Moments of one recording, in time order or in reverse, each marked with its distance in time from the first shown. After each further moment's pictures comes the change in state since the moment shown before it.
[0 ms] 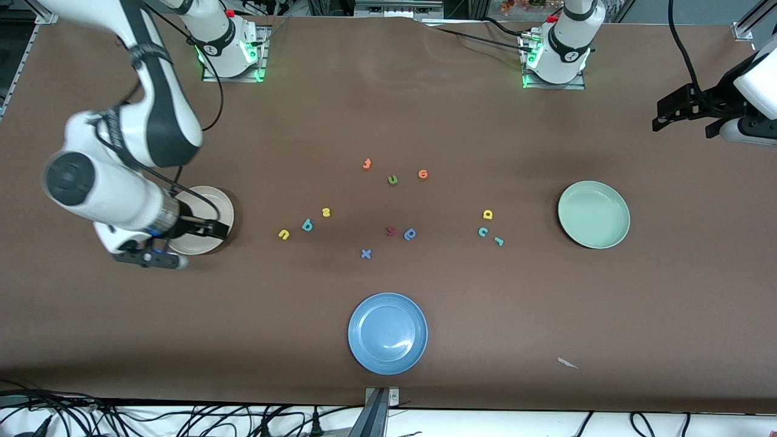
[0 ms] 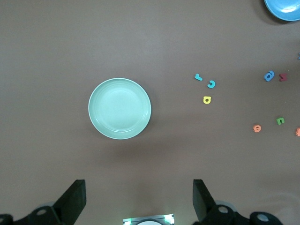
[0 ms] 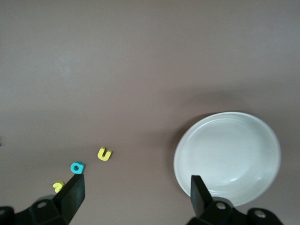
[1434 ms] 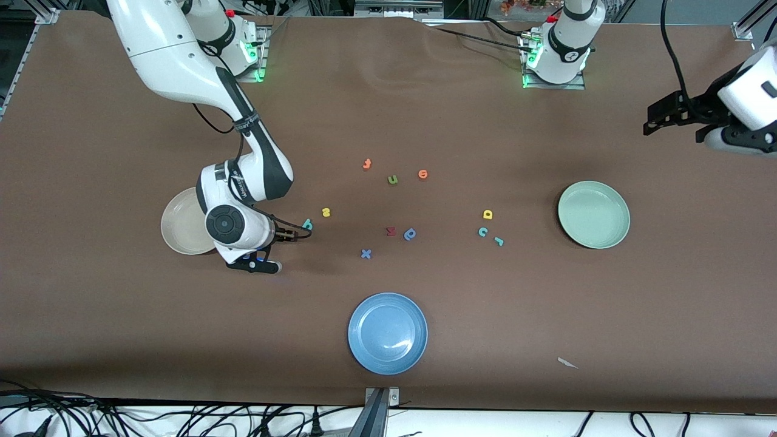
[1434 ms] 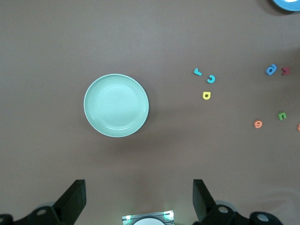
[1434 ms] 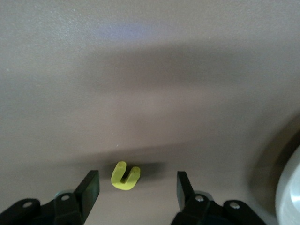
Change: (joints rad) left arm -0.012 0.040 -0.001 -0.004 -0.001 -0.003 0.000; right arm 0.137 0.265 0.000 -0.029 0.001 0.168 0.119
